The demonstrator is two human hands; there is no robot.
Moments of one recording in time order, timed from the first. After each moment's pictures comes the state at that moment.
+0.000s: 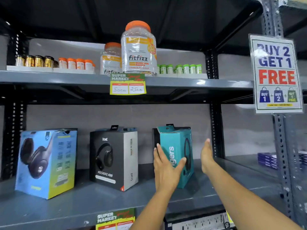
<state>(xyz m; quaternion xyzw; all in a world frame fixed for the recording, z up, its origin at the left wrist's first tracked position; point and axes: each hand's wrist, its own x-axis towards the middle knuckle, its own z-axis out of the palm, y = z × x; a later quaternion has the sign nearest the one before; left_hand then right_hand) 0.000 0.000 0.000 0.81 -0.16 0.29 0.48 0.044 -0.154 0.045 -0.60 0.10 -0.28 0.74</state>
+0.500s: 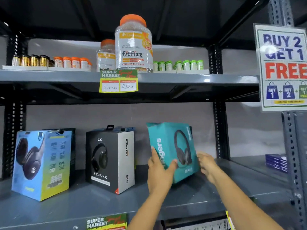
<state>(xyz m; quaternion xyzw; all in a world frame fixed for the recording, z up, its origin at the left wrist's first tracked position) 0.020 -0.002 0.000 0.80 -0.10 0.27 0.52 0.074 -0.188 0.014 -0.67 0.07 -0.18 0.72</state>
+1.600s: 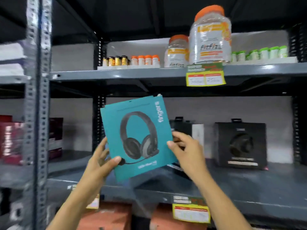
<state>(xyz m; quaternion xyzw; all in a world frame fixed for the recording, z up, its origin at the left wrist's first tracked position) -0.112 0.369 0.002 0.63 -0.19 0.29 0.70 -0.055 0.117 0.049 -0.73 -0.28 -0.32 0.53</state>
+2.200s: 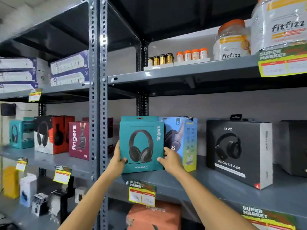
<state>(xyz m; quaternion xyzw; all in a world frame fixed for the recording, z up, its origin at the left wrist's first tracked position) -0.081 0.550 -0.011 0.82 0.02 0.31 0.49 0.036 0.353 -0.007 -0.83 -0.30 -0.08 0.46</state>
